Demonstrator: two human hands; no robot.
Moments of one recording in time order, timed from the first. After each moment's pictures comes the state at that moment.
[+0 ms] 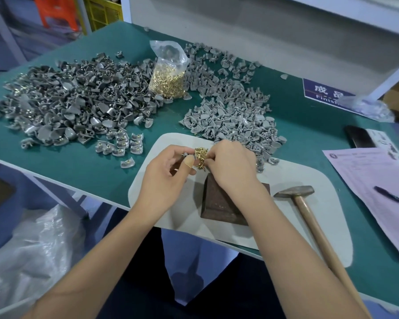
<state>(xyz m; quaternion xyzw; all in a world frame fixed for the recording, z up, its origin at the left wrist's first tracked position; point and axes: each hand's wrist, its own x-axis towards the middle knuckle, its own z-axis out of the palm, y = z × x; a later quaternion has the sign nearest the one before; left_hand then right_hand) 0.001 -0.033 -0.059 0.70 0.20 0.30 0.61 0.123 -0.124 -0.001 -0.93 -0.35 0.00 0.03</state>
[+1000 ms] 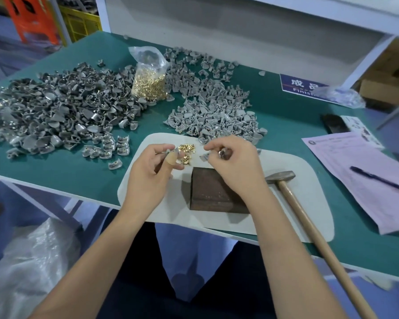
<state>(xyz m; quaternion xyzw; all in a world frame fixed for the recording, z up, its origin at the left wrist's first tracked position) -0.005 -0.037 -0.059 0.68 0.18 0.32 0.63 0.116 -0.184 -0.001 -0.84 -0.34 0.00 0.43</state>
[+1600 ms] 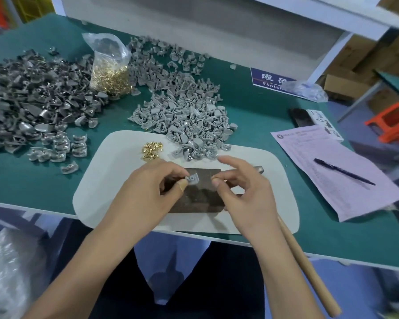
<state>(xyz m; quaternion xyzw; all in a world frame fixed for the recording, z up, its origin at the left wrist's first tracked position) -0.007 -0.088 -0.023 0.87 0.11 0.21 0.43 0.086 -0.270 -0.008 -0.80 -0.26 0.00 0.53</state>
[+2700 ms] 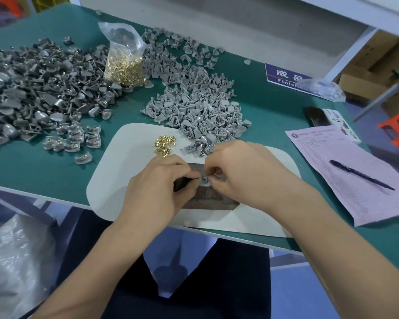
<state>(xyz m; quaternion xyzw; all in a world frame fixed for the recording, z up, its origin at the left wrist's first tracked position) -0.010 -0.091 -0.032 0.90 0.14 0.23 0.34 0.105 -0.224 0.061 -0.84 -0.54 0.01 -0.01</state>
